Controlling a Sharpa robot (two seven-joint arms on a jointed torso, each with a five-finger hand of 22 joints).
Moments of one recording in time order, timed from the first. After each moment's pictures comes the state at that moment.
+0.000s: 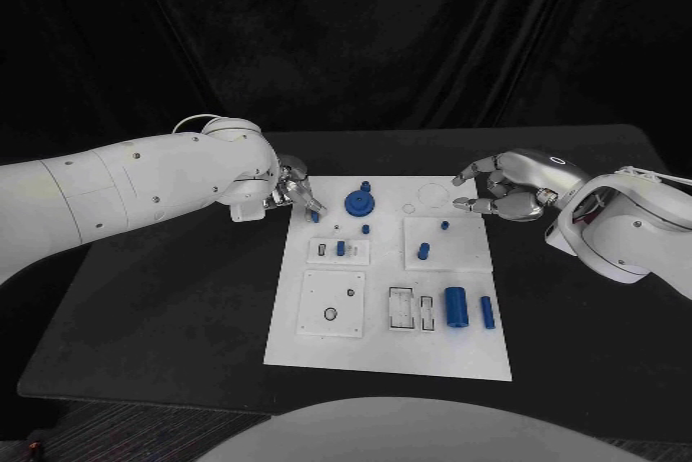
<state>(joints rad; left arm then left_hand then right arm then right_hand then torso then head) 1.40 -0.65 -0.21 1.25 -0.96 0.24 -0.49 1.11 0.05 0.18 0.11 0.24 0.96 0.03 0.36 1.01 1.47 -0.04 1.57 1.31 1.47 -0.09 1.57 1.31 0.01 1.47 0.02 1.51 1.31 1.34 -1.01 -0.21 1.64 -1.41 -0.37 0.02 1.28 0.04 0.03 0.26 0.32 0.67 0.11 0.33 0.08 1.46 0.00 1.46 1.31 1.46 -0.07 1.42 1.31 0.08 1.44 0.05 1.14 1.31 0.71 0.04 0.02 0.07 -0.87</state>
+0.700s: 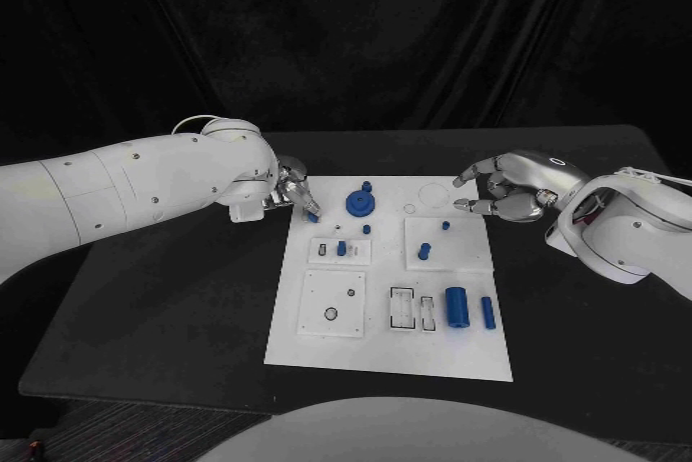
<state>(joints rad) 1.40 -0.65 -0.21 1.26 -0.97 0.25 -0.49 1.11 0.01 0.38 0.03 0.40 0.96 0.03 0.35 1.01 1.47 -0.04 1.57 1.31 1.47 -0.09 1.57 1.31 0.01 1.47 0.02 1.51 1.31 1.33 -1.01 -0.21 1.63 -1.41 -0.36 0.02 1.28 0.04 0.03 0.25 0.33 0.67 0.11 0.32 0.08 1.46 0.00 1.46 1.31 1.46 -0.07 1.42 1.31 0.08 1.44 0.05 1.14 1.31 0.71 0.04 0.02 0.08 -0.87</state>
